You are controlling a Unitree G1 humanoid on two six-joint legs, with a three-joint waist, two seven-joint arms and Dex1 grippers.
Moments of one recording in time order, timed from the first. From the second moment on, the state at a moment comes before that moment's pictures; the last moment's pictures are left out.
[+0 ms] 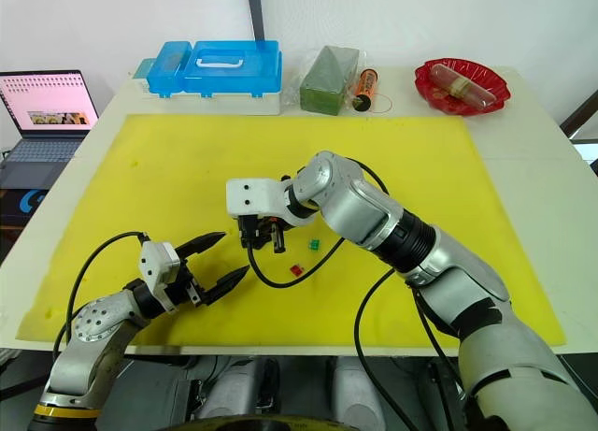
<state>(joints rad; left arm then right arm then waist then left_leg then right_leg) 0.14 0.45 0.03 -0.25 -0.38 0.00 -0.82 -1.05 -0.44 0.73 -0.06 -0.02 0.78 1.12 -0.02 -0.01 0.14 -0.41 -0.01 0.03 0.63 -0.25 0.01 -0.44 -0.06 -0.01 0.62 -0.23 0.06</state>
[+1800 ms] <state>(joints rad) 0.15 0.46 0.02 -0.30 -0.38 0.03 -0.78 -1.10 -0.43 0.73 0.01 -0.06 0.63 1.23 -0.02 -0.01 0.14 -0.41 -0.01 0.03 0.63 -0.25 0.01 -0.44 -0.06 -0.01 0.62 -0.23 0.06</state>
